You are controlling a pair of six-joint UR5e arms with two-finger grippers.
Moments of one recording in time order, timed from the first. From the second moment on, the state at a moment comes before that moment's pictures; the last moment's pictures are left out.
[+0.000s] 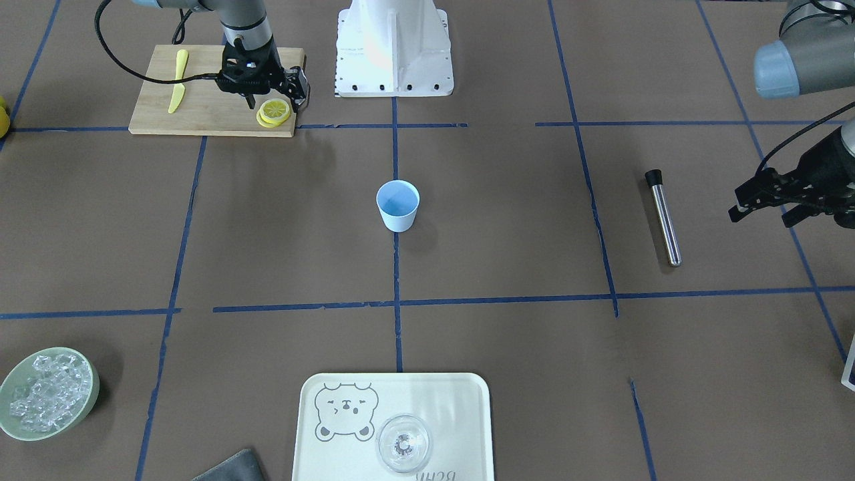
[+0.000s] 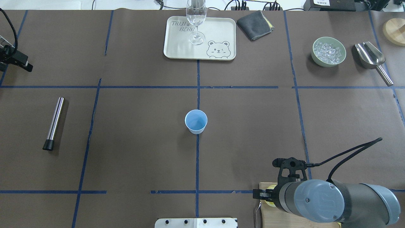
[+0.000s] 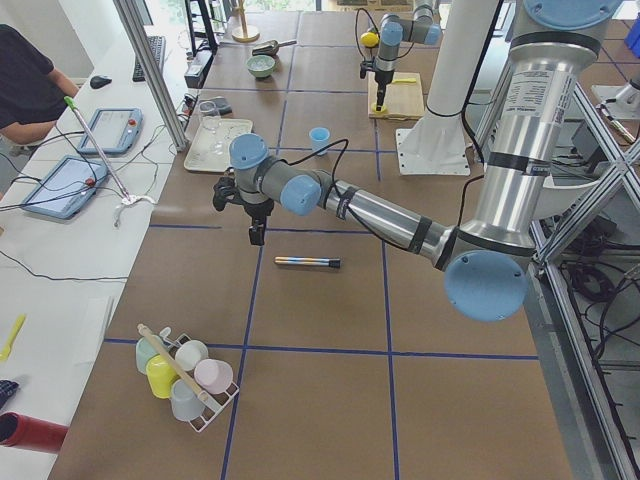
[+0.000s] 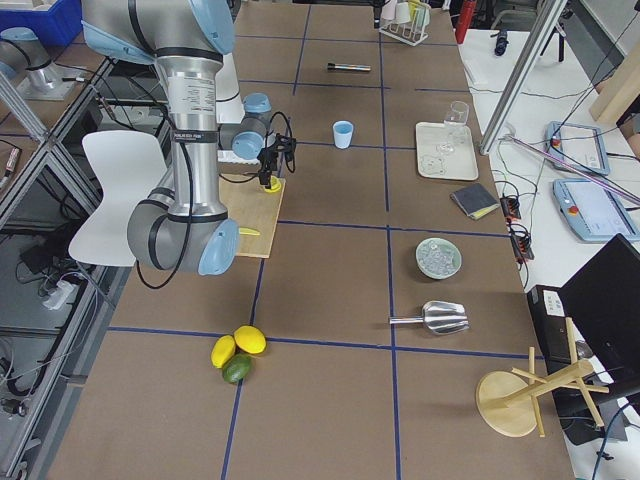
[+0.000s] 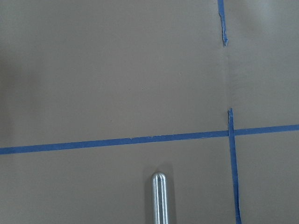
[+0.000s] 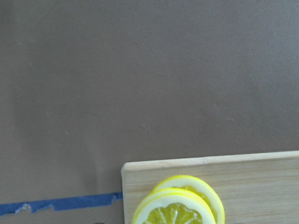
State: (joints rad) left arm -1.23 -1.76 -1.76 -1.68 -2.37 -0.50; right arm 0.13 -1.50 2.15 -1.46 1.62 1.60
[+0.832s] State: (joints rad) left arm -1.24 -1.76 -1.76 -1.68 -2.37 -0.50; right arm 0.13 -1.50 2.13 -1.46 1.62 1.60
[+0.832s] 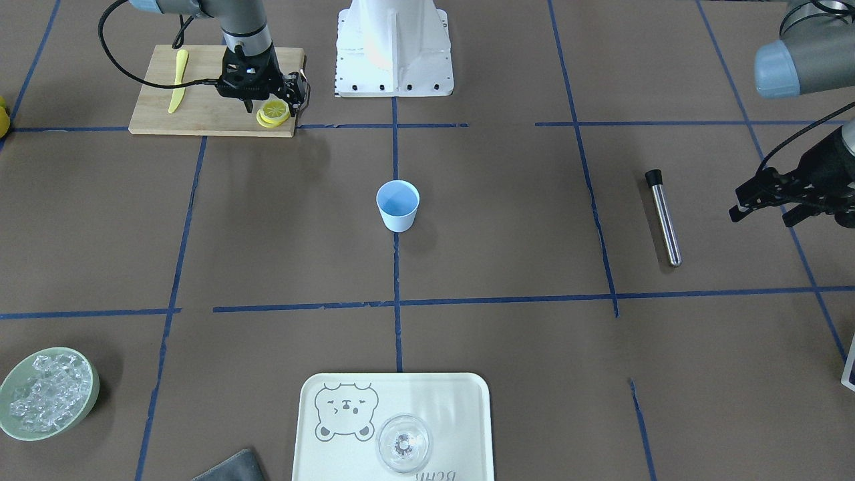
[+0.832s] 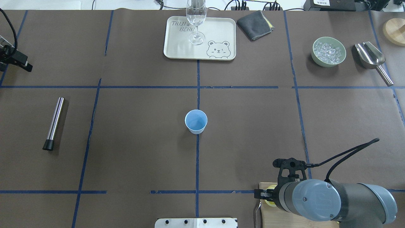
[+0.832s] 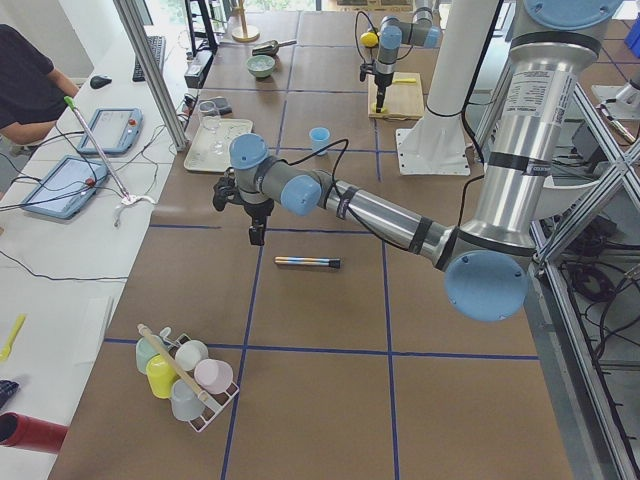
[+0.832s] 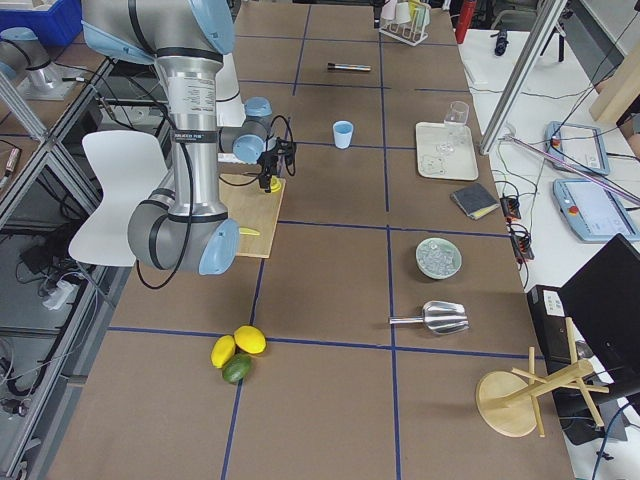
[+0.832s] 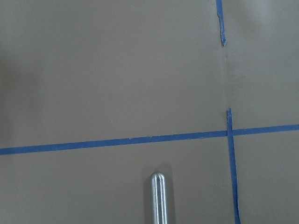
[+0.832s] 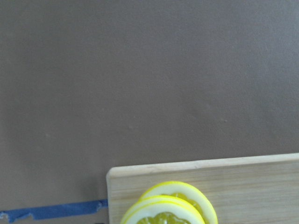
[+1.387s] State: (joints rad) left arm -1.24 -1.75 -1.76 -1.68 -2.37 -0.50; right arm 0.13 -1.50 2.12 -1.46 1.62 1.60
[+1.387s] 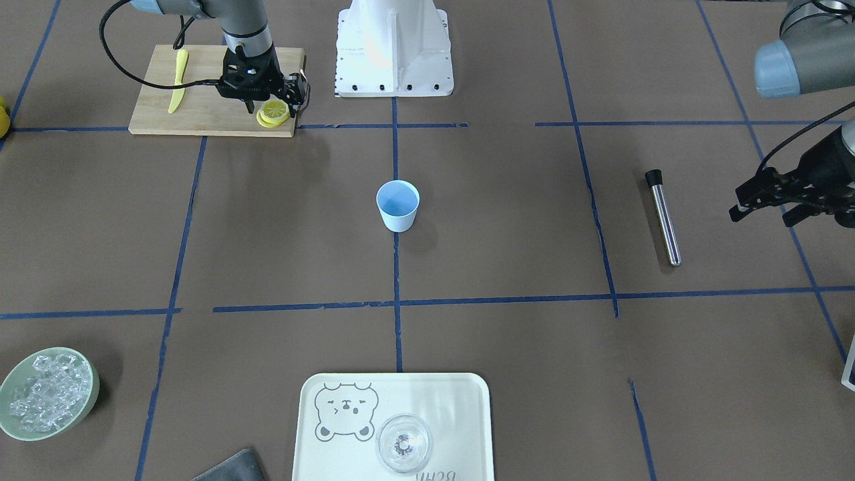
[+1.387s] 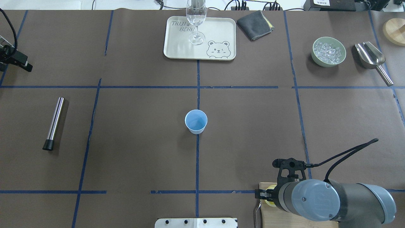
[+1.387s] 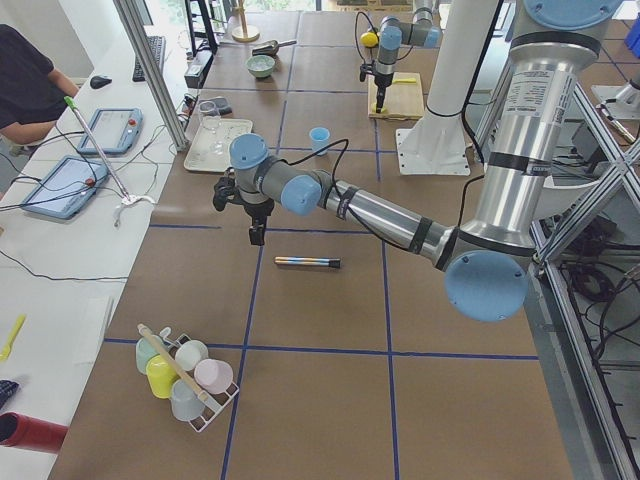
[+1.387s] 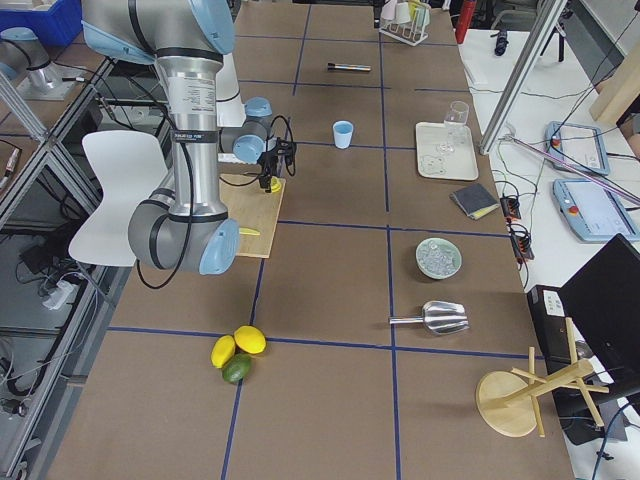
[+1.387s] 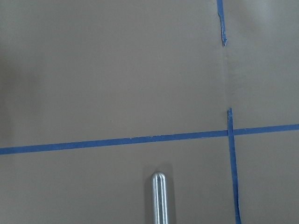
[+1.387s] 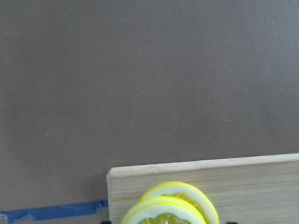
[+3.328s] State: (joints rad) left arm -1.24 -1.76 -1.77 -1.68 -2.37 -0.50; right arm 0.15 -1.51 2.19 -1.47 1.62 1.60
